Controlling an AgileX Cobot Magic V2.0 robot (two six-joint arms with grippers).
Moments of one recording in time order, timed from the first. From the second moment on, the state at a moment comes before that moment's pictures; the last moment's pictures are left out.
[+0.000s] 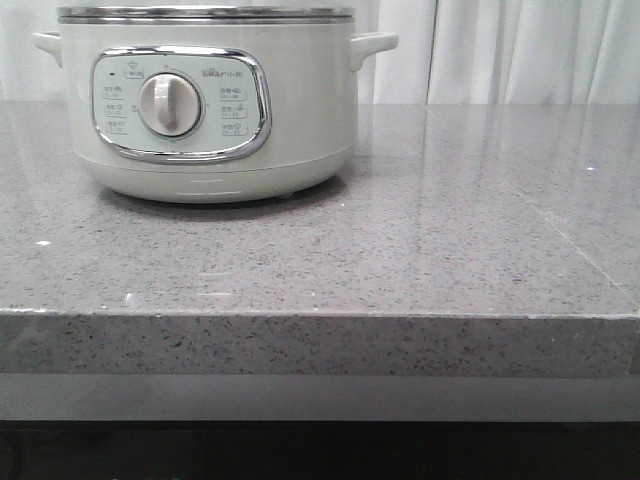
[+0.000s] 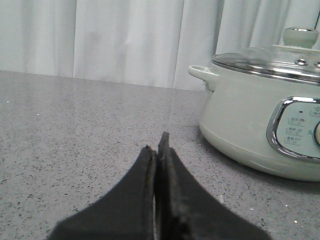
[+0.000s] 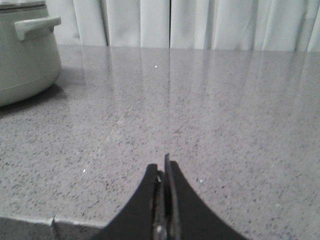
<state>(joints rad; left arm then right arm) -0.07 -0.01 0.01 -0.07 0.02 -0.01 0.10 -0.01 0.03 0.11 0.07 -0.05</state>
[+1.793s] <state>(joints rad) -0.07 -0.01 0.01 -0.07 0.02 -0.01 0.01 -0.01 0.03 0.05 0.02 0.02</state>
